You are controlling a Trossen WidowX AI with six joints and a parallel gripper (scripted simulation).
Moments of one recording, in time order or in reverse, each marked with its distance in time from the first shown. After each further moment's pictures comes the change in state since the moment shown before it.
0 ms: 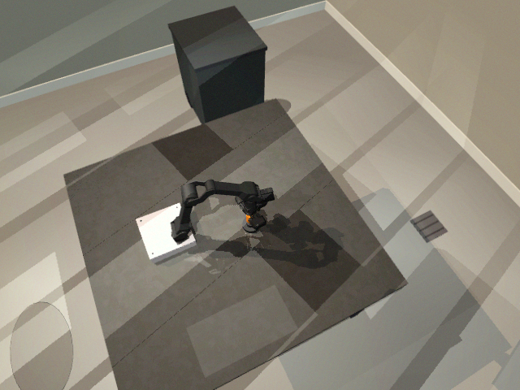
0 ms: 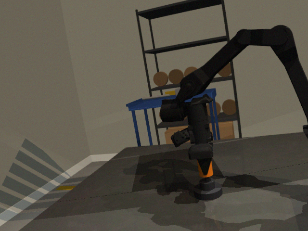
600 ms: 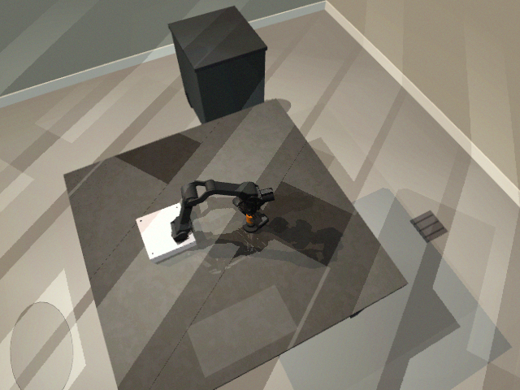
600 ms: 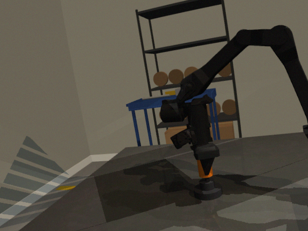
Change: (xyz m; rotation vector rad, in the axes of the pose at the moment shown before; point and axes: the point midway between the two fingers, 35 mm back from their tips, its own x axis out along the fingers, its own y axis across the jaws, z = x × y) arm 0.002 0.000 0.000 -0.201 -0.003 -0.001
